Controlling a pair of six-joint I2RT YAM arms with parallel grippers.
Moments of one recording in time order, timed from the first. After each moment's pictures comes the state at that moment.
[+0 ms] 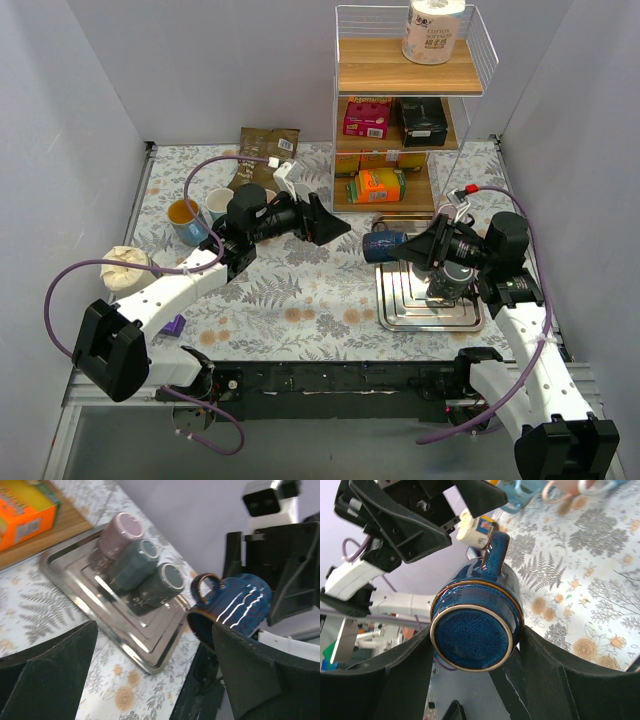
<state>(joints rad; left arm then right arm) -0.61 1.29 0.93 0.20 0.45 -0.56 0.09 0.79 0.66 -0.12 -1.02 0.83</state>
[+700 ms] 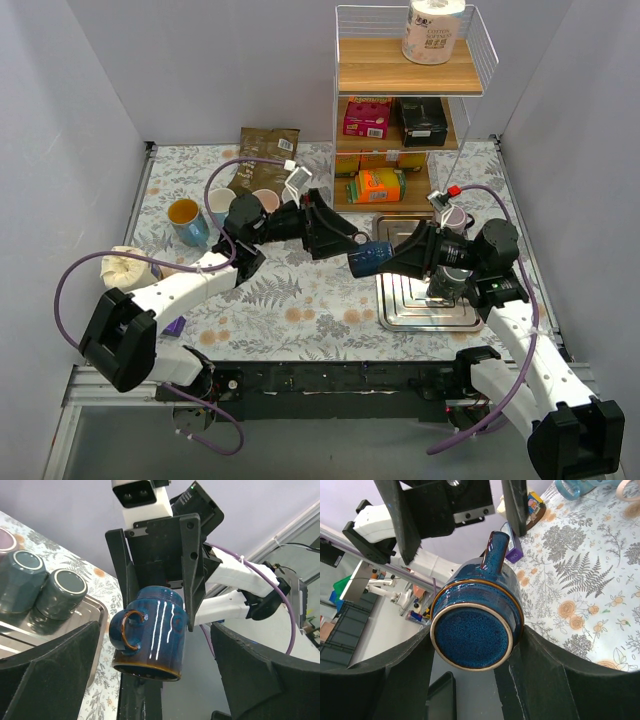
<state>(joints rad) -0.64 1.34 0.86 0.74 0.85 -0.87 0.22 0.82 0.57 0.30 -1.18 0.93</state>
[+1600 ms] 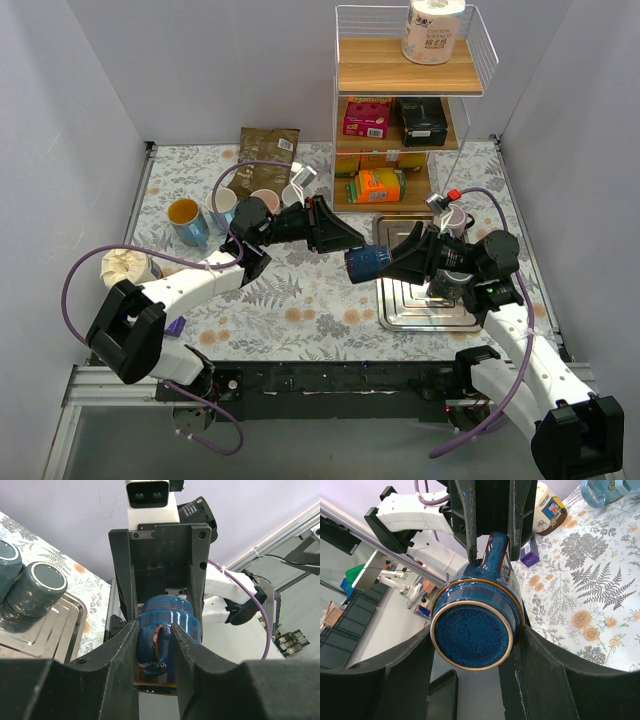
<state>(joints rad) -0.68 1.40 0.86 0.84 0.85 -1.02 0.26 0.82 0.51 0.57 -1.19 1.07</state>
